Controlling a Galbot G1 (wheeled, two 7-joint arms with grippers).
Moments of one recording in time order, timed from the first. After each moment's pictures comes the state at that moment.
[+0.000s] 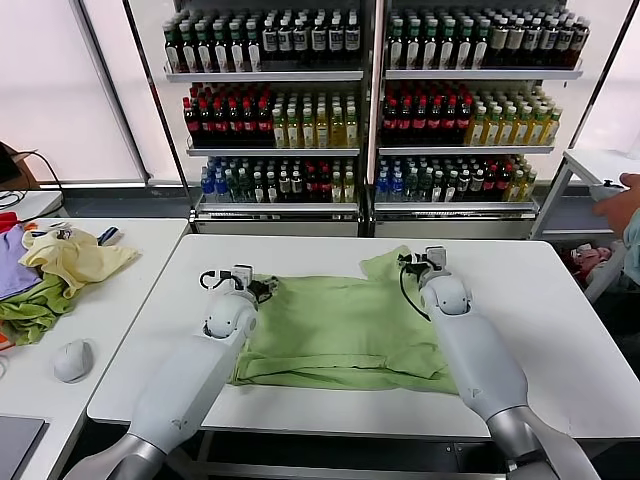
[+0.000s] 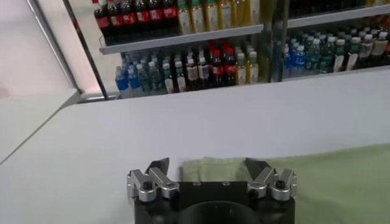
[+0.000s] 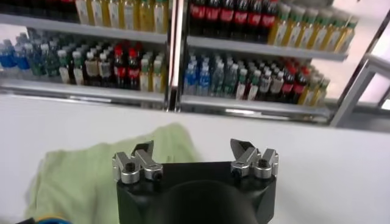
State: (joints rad) left arm 0.50 -1.26 0.01 -1.17 -0.58 0.57 -0.35; right arm -0.38 1.34 0.16 0.91 0.40 -0.44 0.12
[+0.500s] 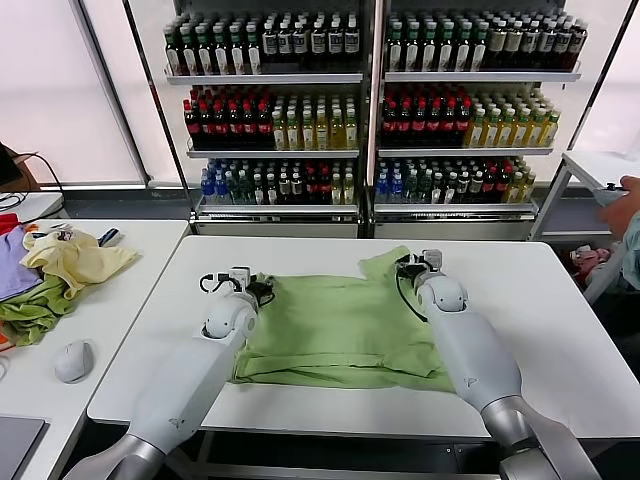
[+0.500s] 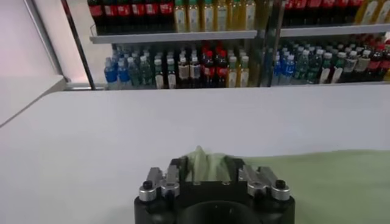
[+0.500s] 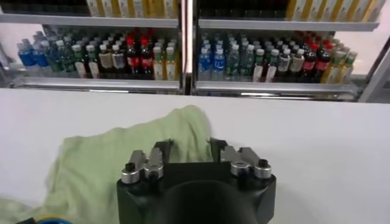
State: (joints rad) left arm 0.52 -1.26 0.01 -1.17 -0.67 0.57 -0.32; right arm -0.36 1.33 0.14 0.86 0.46 -0.46 0.05
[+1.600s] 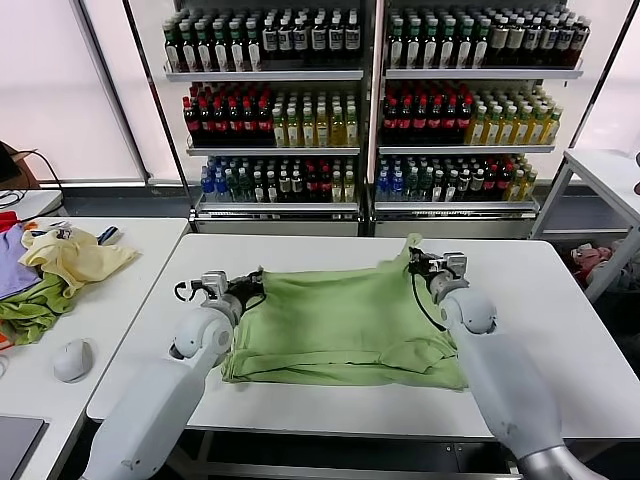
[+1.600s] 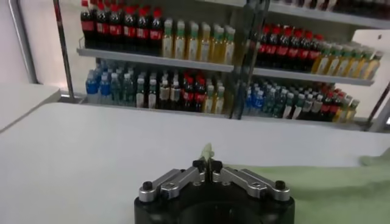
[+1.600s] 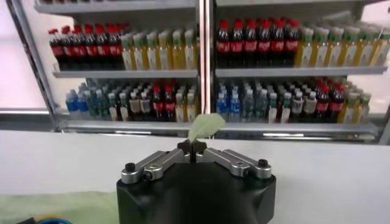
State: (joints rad) left arm 0.70 -1.13 -0.10 -1.55 -0.80 0.50 -0.30; right arm -0.66 1.18 0.25 1.42 0.51 -0.39 0.04
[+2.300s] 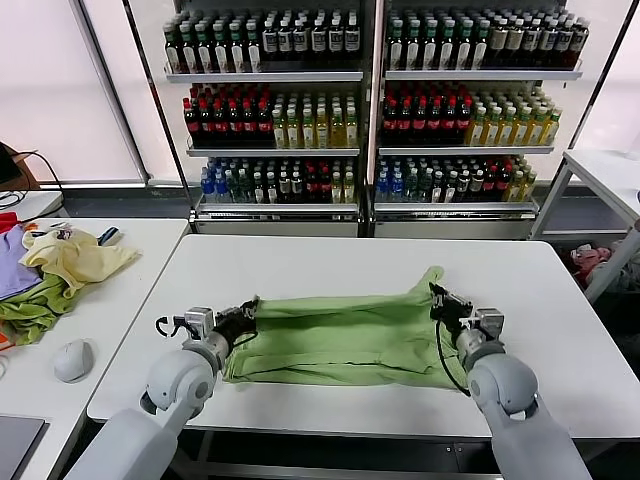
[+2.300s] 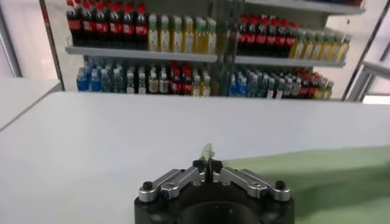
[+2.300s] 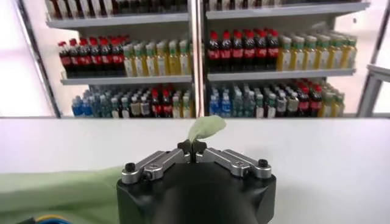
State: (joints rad) left arm 0.94 -1.03 -0.14 -1.79 -0.75 0.56 -0.28; right arm -1.08 1.17 0.43 1.77 0.47 -0.44 0.08
